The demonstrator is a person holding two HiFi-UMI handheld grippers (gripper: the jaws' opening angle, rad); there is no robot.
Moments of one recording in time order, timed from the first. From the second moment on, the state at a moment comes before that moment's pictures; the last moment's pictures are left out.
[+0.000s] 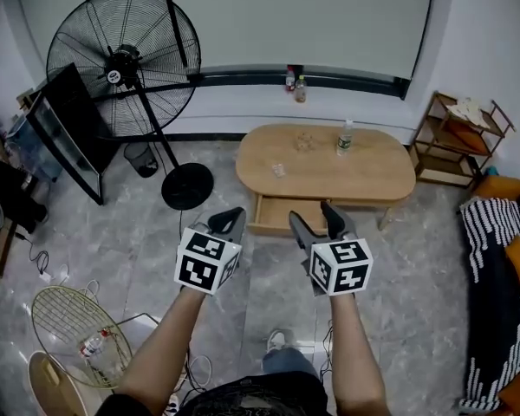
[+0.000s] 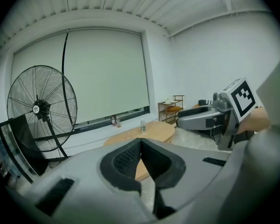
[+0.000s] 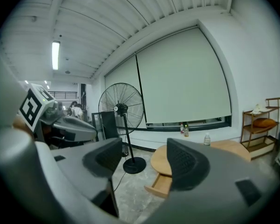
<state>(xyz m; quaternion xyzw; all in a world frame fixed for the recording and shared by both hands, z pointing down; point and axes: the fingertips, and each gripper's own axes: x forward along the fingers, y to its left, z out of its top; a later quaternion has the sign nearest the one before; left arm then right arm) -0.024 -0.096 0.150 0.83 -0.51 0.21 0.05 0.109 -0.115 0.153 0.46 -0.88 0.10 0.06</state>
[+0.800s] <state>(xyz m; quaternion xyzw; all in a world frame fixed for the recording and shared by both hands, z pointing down) -0.062 -0.188 0.201 0.83 -0.51 0.21 0.09 0.079 -0.202 0.206 0.46 -0.87 0.14 0.09</state>
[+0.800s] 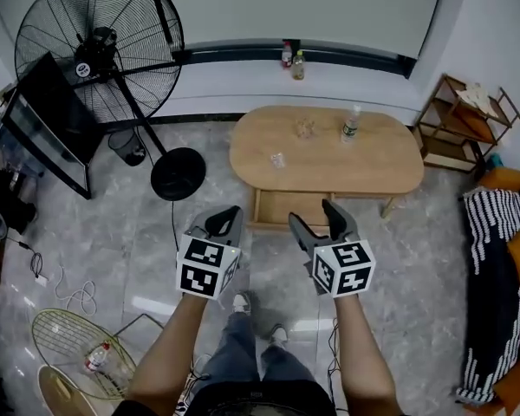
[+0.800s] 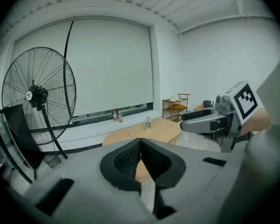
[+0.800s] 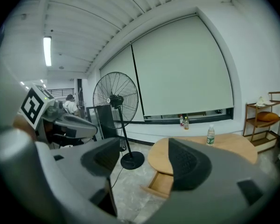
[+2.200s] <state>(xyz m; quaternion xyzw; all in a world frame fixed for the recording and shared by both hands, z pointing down) -0.045 -0.319 0.401 0.87 -0.42 0.20 0.14 0.092 -0.289 0.433 0.53 -0.80 0.28 0.09</state>
